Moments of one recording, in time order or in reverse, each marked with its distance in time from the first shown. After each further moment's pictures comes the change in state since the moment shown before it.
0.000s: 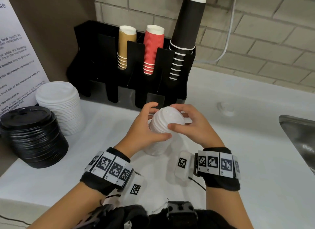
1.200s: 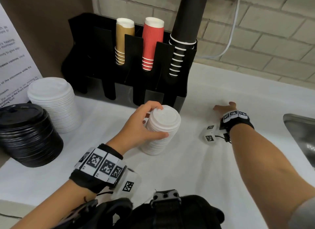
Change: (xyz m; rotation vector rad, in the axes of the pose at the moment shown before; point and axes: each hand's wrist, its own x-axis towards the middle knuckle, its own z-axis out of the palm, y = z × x) left_hand 0.003 0.009 -0.009 0.005 -0.071 0.019; right_hand 0.106 0.146 -0.118 -0.166 0.387 0.915
